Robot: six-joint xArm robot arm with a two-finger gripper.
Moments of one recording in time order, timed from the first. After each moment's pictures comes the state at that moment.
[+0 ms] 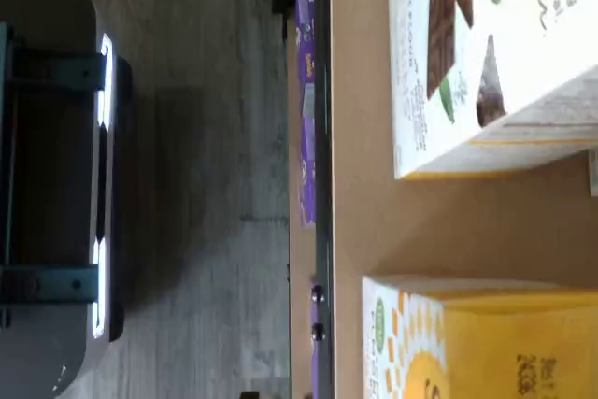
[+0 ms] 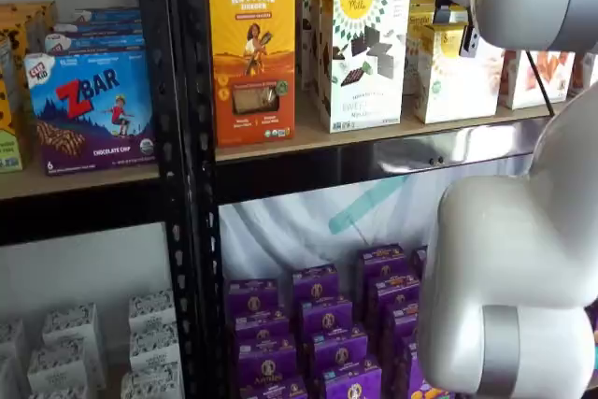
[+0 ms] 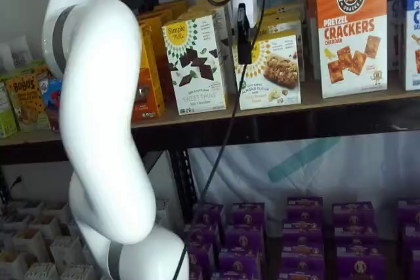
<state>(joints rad) -0.41 -0.20 -1.54 0.14 1.72 -1.94</state>
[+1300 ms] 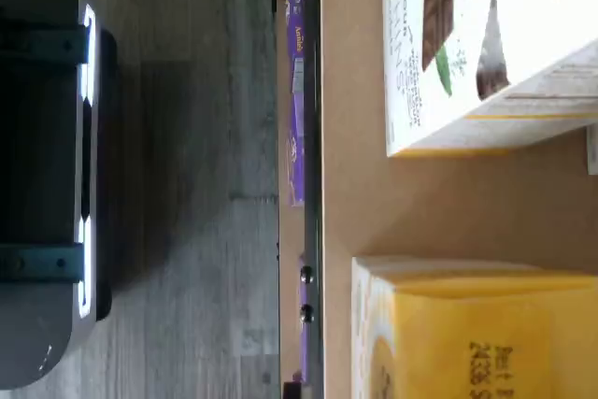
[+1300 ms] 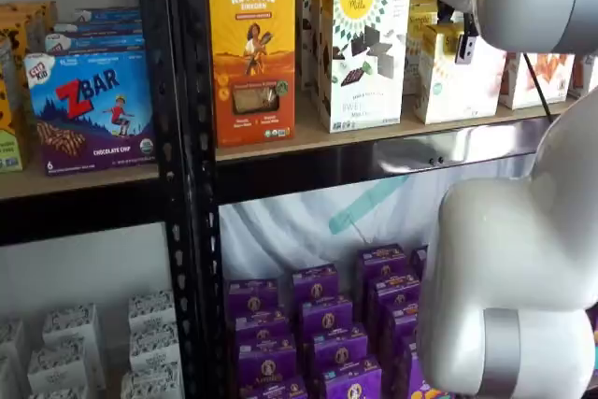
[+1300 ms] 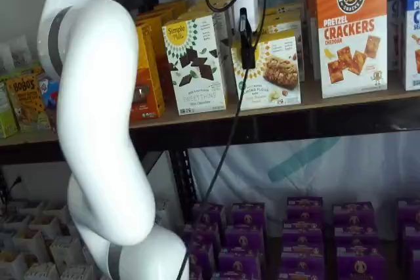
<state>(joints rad) -0.39 -0.22 -1.49 0.11 1.67 -1.94</state>
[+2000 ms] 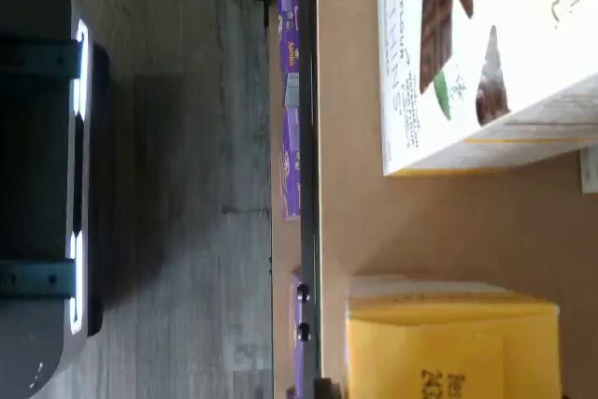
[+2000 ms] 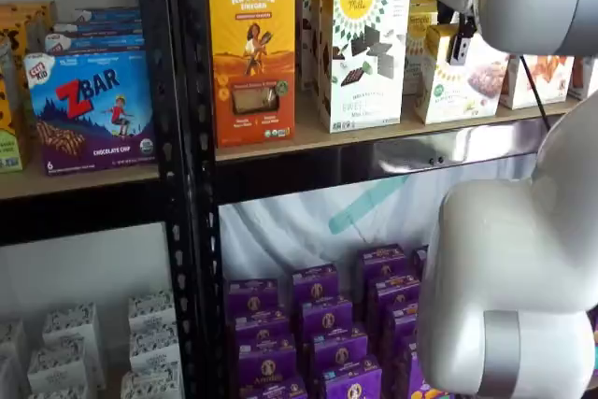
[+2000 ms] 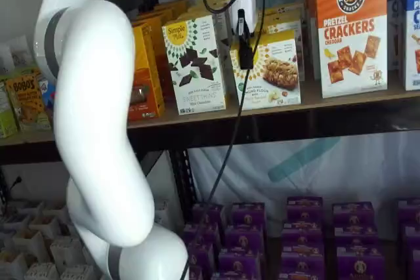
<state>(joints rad) -0.39 -0.23 -1.47 0.13 1.66 -1.94</state>
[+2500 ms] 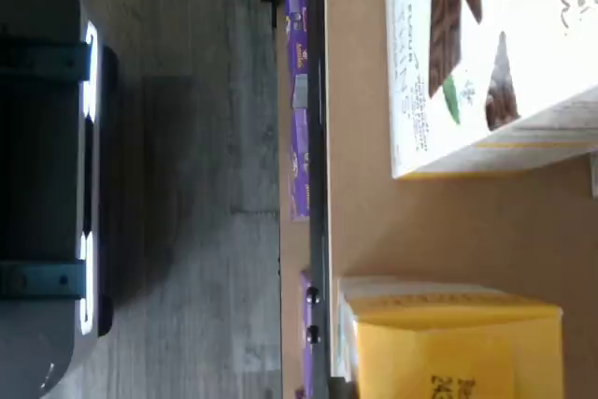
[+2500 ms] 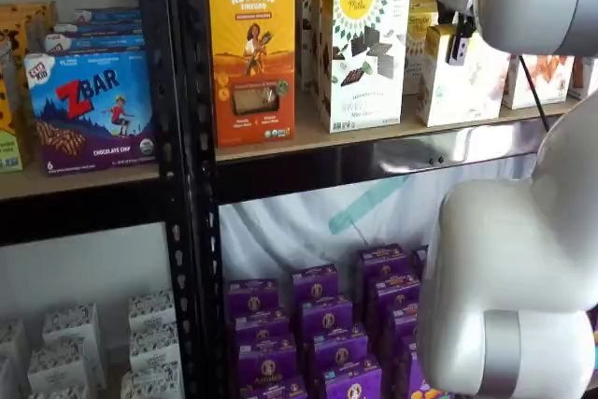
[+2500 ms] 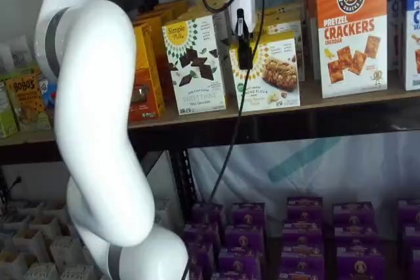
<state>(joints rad) -0.39 -0.23 -1.48 0.13 1.68 -1.93</state>
